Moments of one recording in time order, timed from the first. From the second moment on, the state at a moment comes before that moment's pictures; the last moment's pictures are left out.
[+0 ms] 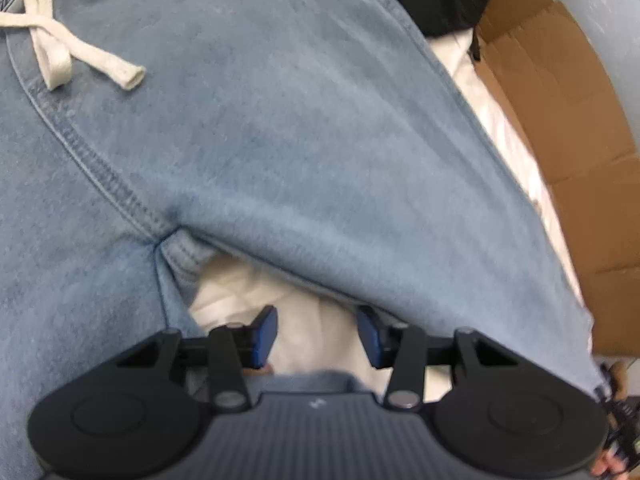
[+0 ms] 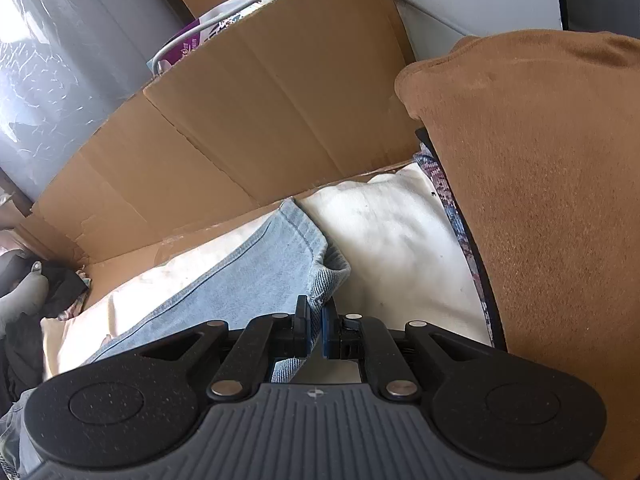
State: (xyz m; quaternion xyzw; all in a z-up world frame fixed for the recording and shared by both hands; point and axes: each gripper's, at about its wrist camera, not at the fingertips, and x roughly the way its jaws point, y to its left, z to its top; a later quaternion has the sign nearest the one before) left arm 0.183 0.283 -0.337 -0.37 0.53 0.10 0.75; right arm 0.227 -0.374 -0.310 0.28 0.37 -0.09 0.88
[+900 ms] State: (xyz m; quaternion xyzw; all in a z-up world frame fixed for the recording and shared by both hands) left arm 0.172 0.306 -0.344 -0.49 0.47 0.15 0.72; right arm 0.226 -0.369 -0.328 0.28 0.38 -0.10 0.88
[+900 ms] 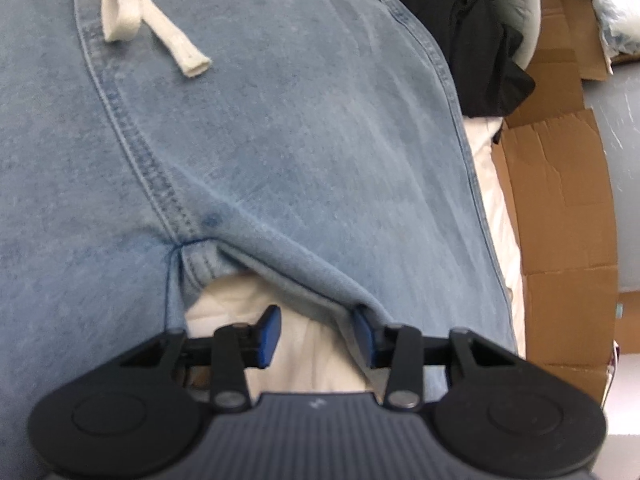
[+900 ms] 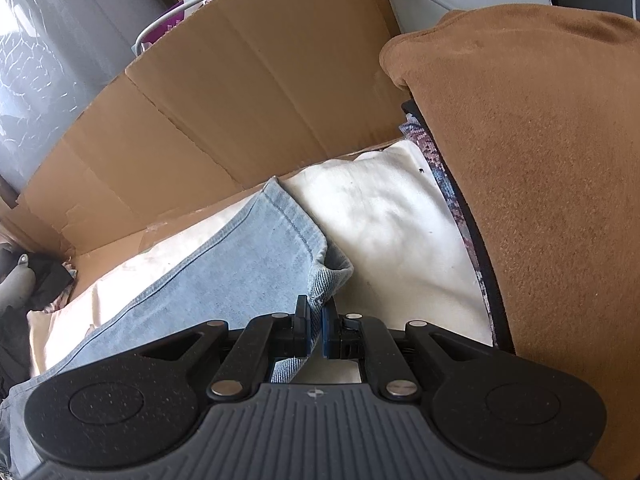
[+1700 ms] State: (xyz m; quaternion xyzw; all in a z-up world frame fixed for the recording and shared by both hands) left arm 0.162 0.300 -0.318 -0.47 0.48 0.18 0.71; right arm 0.218 -0.365 -0.312 0.27 0.36 -0.10 0.89
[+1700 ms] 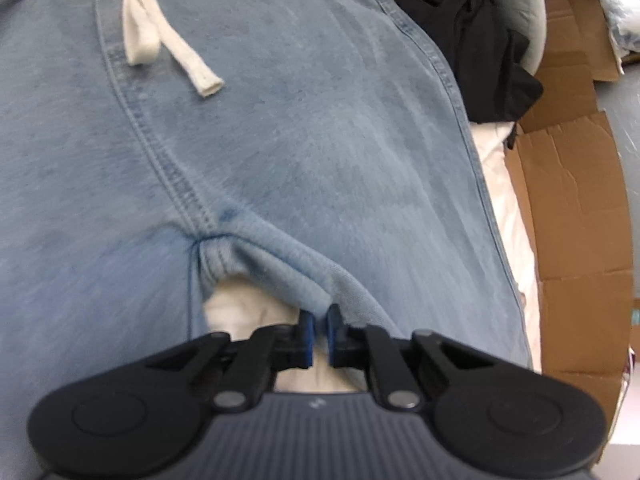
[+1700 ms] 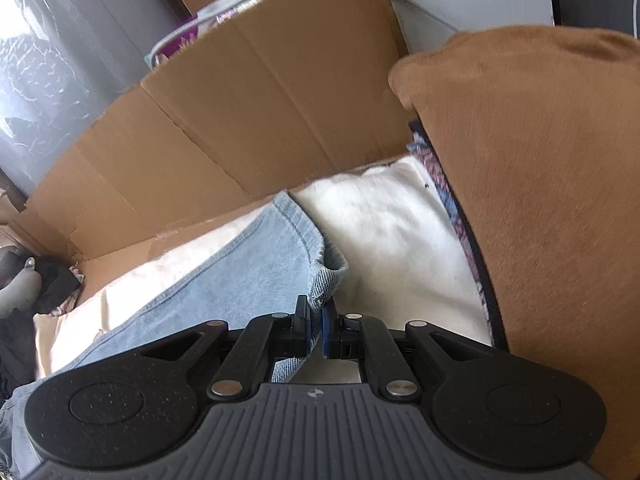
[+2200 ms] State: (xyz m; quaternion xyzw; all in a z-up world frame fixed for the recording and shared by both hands) left arm 0.155 0.299 -0.349 -0.45 0.54 0.17 0.69; right arm 0.223 -0.362 -0.329 0.25 0.38 -0.13 0.88
